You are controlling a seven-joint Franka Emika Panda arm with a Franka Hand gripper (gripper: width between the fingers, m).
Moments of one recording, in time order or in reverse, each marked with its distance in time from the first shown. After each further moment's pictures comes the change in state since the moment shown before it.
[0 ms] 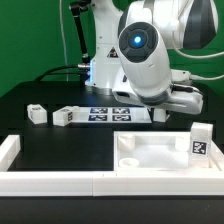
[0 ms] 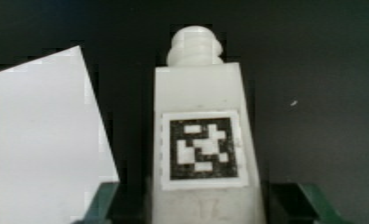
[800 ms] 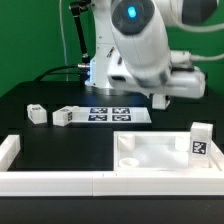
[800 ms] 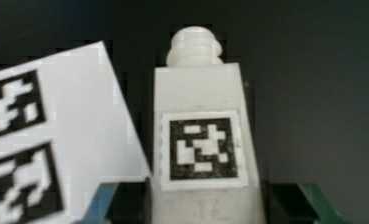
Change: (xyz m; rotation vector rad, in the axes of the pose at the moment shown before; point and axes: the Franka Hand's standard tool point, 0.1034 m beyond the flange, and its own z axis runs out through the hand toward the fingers) arm -0.010 -0.004 -0.100 0.014 0.038 -0.063
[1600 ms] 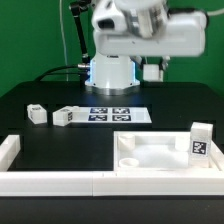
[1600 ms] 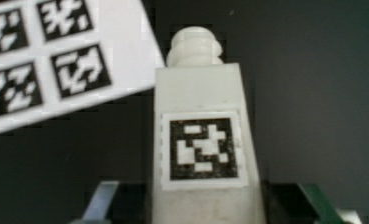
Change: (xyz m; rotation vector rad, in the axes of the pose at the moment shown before) arm 0.001 0.008 -0.107 -0.001 0.271 -0.080
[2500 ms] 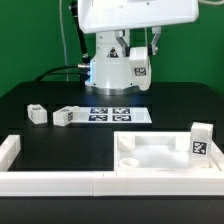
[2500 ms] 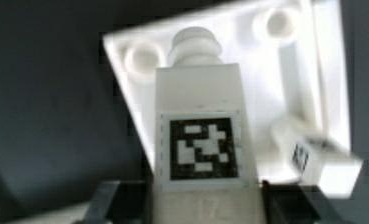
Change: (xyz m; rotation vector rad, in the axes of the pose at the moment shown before) arm 0.065 -0.003 -0.069 -0.005 0.689 -0.102
